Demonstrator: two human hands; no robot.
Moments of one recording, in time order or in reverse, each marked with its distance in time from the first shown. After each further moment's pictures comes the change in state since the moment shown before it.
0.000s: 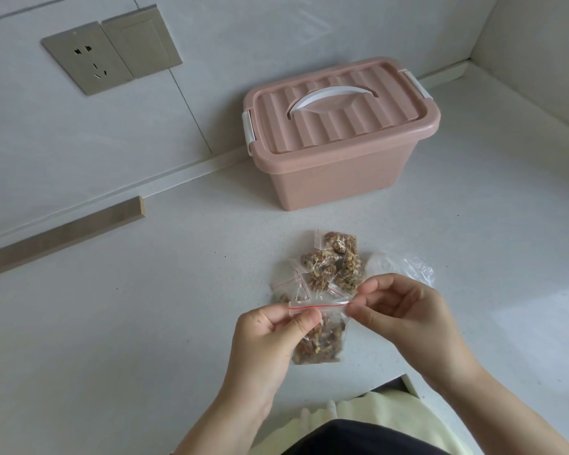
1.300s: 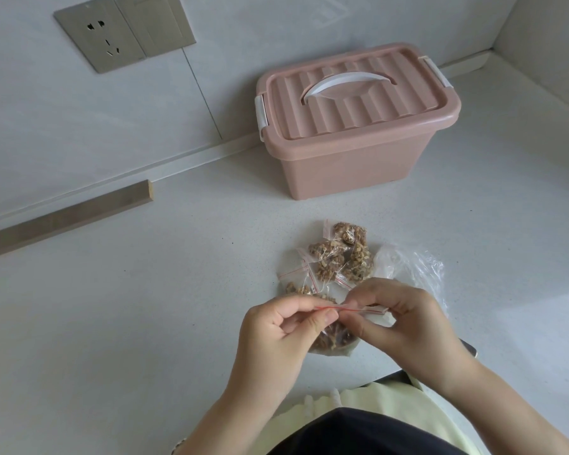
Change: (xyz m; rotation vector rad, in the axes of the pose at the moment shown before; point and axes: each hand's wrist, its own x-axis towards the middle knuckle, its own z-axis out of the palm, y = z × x) left_hand -0.011 -0.001 -0.007 0.189 -0.083 0.301; right_hand -0.003 0.005 0.007 -0.458 -0.218 -0.369
